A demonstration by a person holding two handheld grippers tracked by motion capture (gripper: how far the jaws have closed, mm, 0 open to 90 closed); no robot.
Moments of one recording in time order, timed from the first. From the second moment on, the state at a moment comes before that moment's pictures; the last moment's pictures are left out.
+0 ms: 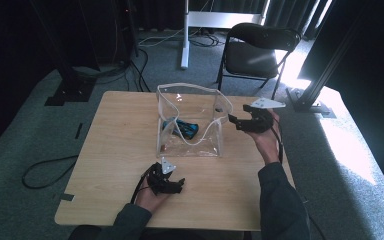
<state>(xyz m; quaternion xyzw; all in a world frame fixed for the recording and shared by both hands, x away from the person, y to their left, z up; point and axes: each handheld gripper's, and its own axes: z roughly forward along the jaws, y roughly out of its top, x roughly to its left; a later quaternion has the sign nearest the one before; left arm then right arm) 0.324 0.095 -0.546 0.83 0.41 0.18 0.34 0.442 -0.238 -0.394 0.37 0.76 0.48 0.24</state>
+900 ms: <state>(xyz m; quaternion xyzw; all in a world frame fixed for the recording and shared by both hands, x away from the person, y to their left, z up) 0.325 0.095 -0.546 0.83 0.41 0.18 0.34 0.371 -0.234 -0.519 0.41 0.79 0.42 0.19</state>
